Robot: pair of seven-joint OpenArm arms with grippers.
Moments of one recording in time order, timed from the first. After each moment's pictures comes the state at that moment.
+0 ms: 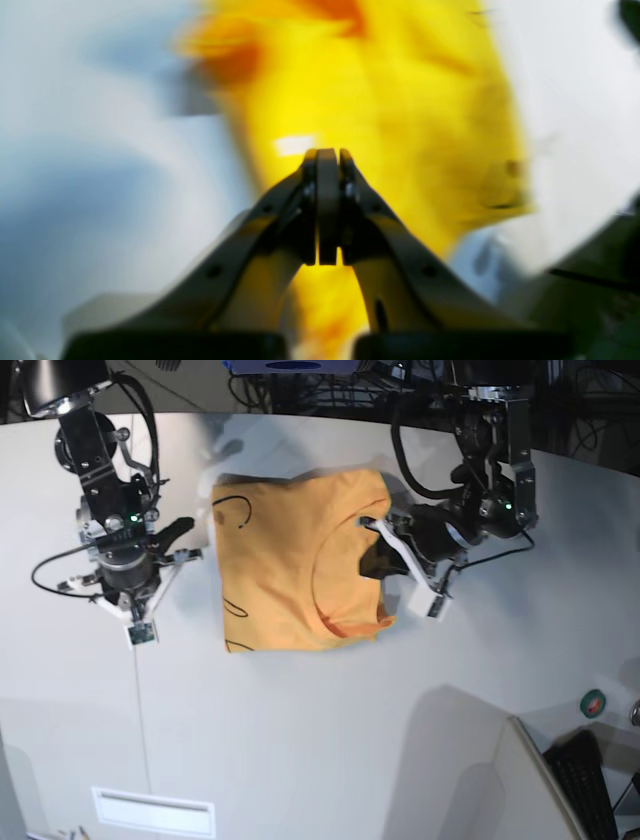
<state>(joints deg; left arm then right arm) 9.8 -2.4 -8.9 91.0 -27.0 -33.5 50.9 -6.5 14.8 -15.9 95.0 -6.5 -9.3 -48.9</state>
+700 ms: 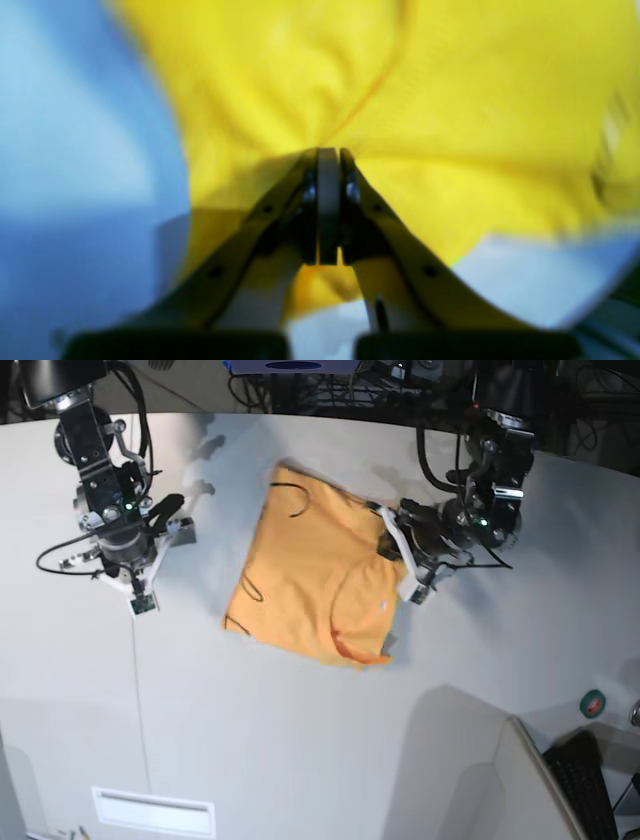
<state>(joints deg) 3.1 -14.7 5.8 75.6 -15.9 -25.2 41.7 -7.6 14.4 -15.1 87.8 -6.6 -4.9 -48.2</state>
